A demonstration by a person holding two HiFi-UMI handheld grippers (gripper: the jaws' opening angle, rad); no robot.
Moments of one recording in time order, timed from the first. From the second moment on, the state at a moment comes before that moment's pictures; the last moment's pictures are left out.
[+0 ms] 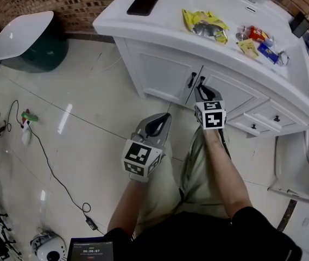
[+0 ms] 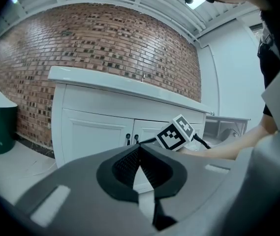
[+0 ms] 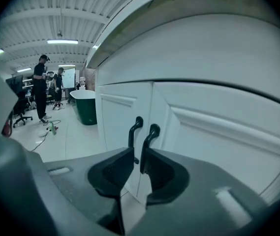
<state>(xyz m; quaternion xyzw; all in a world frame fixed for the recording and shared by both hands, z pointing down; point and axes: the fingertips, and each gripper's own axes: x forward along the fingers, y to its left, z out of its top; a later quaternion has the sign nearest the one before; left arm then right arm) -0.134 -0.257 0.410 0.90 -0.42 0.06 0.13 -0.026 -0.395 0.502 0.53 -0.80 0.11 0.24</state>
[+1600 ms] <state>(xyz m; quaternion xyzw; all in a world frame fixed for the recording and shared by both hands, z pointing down) -0.146 -0.258 0.405 0.89 -0.43 0.04 0.13 -0.031 -0.410 0.510 0.55 -0.79 0.10 0.24</state>
